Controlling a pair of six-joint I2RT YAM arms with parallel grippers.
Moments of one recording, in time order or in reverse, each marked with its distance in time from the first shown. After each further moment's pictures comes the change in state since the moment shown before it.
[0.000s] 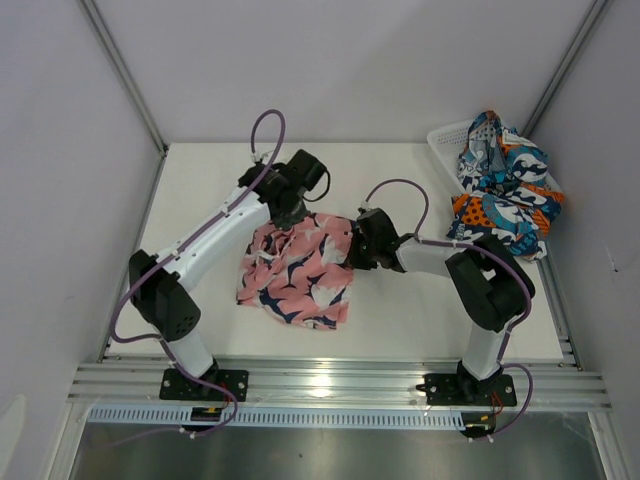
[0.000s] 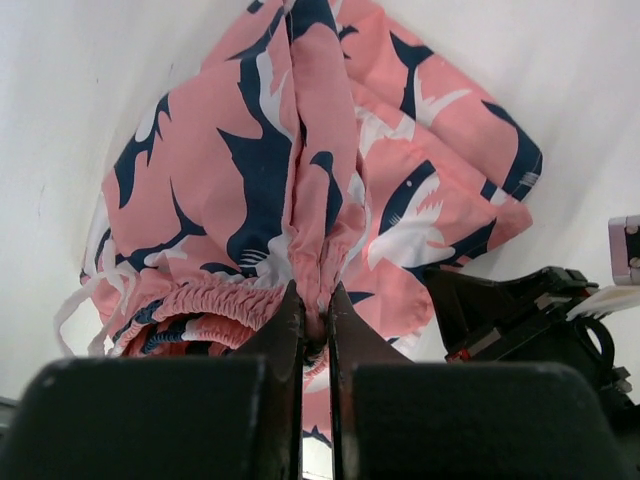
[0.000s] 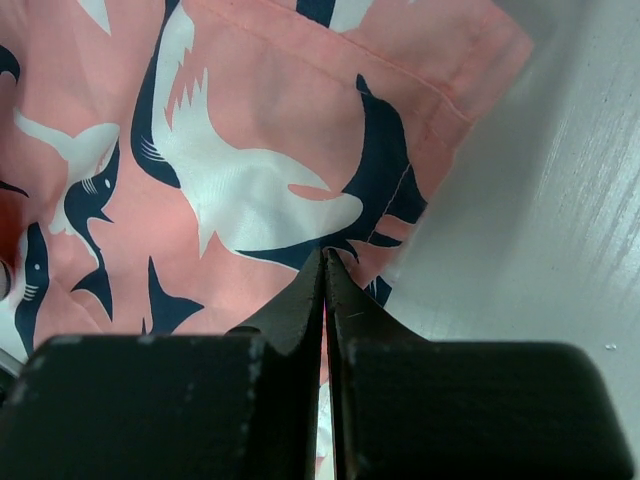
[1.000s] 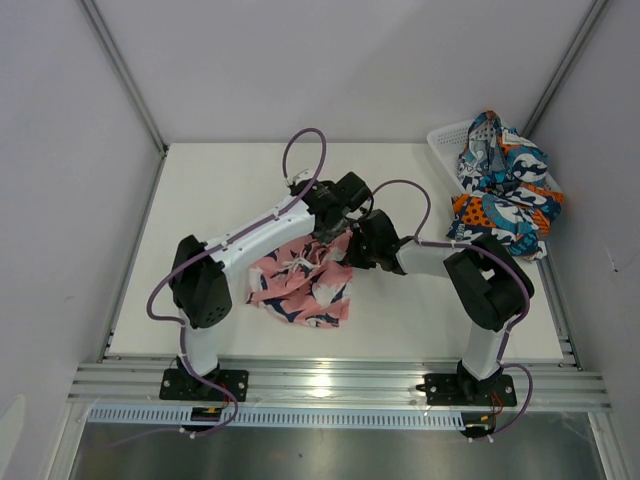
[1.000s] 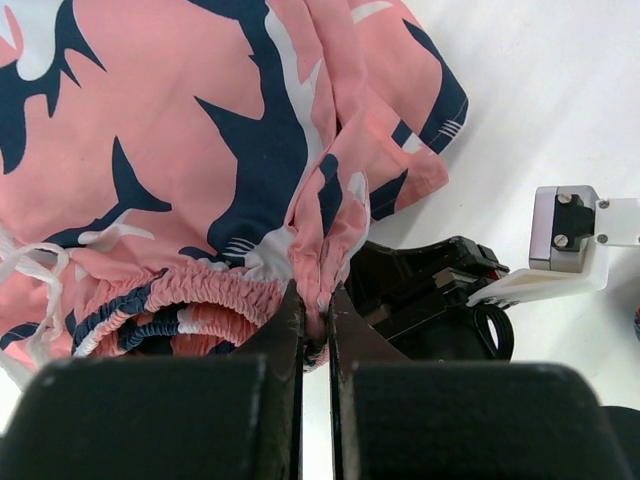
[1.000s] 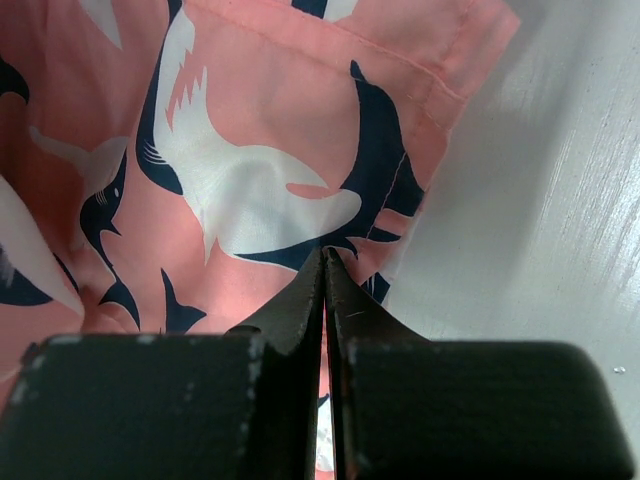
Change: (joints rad) left arm -0.177 0.204 0.082 0.010 -0.031 -0.395; right arm -0.003 0.008 -0.026 0.086 0.014 0.026
